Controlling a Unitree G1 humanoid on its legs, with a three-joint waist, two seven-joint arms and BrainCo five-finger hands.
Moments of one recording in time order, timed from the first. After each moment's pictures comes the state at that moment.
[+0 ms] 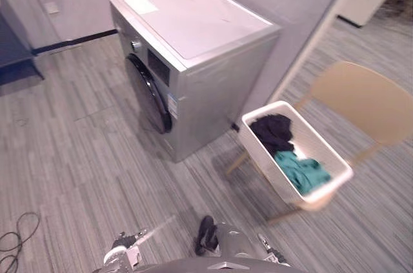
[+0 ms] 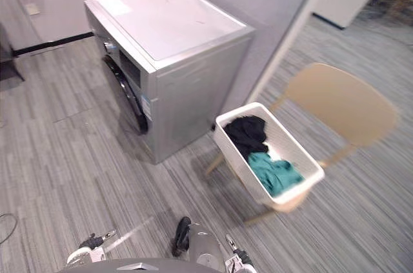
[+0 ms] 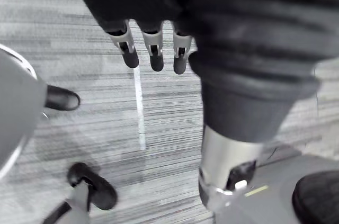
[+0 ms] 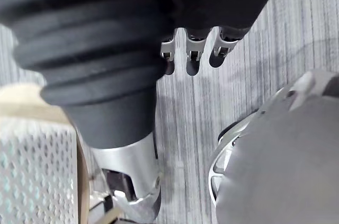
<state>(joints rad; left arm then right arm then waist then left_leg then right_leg) 0.00 -0.07 0.51 1.08 -0.03 0.05 0.07 0.07 0.04 -0.65 0.94 0.41 0.02 -0.03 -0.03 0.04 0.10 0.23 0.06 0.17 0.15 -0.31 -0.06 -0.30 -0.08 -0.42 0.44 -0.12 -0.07</state>
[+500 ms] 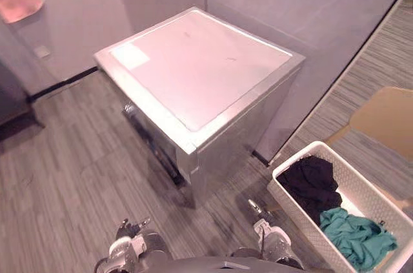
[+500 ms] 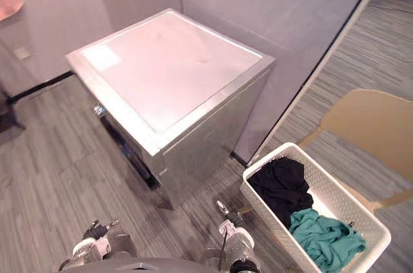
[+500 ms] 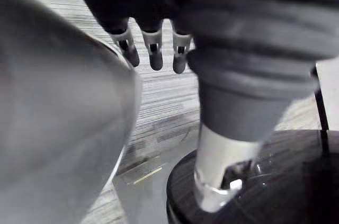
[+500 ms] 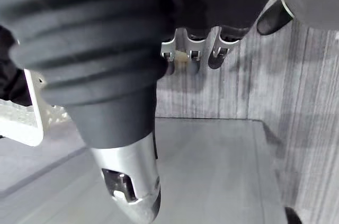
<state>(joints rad) 0.05 -0.06 0.43 0.97 -0.06 0.02 0.11 -0.04 0.03 -0.43 0.88 0.42 0.01 -0.03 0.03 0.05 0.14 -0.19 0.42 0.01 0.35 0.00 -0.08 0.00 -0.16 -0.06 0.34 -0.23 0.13</state>
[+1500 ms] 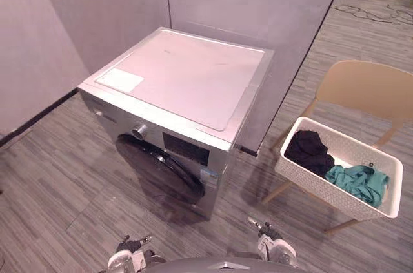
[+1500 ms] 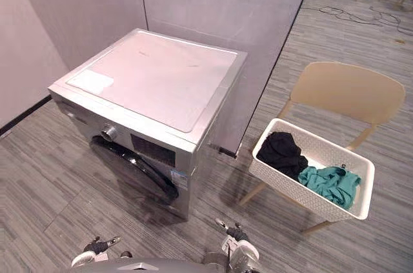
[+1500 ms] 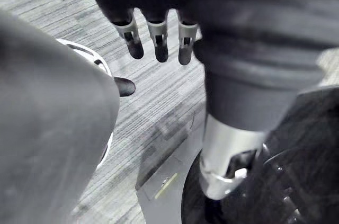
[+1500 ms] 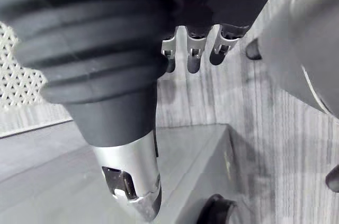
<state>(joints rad) 0.06 -0.01 0.35 1.06 -0.06 0.04 0.10 0.00 -0.03 -0.30 0.95 0.35 0.02 -0.02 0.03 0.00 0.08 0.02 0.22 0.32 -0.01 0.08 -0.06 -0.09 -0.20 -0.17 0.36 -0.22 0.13</state>
